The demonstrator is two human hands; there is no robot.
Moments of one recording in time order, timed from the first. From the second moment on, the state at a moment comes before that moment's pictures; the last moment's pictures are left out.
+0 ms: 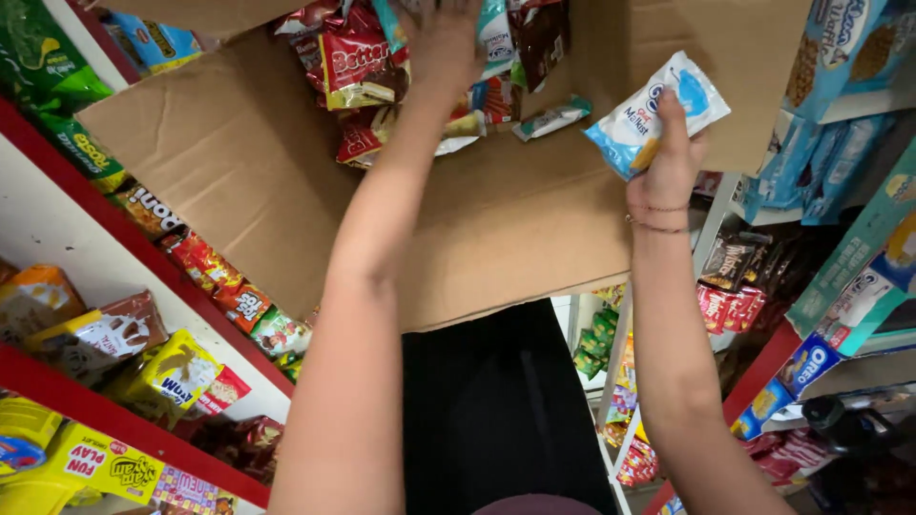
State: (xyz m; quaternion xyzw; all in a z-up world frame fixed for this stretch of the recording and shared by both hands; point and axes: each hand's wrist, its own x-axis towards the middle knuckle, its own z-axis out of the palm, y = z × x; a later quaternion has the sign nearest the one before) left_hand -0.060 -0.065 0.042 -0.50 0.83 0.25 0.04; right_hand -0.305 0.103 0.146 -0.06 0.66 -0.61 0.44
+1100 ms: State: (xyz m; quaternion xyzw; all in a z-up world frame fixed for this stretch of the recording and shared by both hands) left_hand 0.003 -0.061 0.001 -0.53 0.76 0.36 0.09; right_hand -0.273 0.097 0.211 0.00 0.62 -0.63 0.46
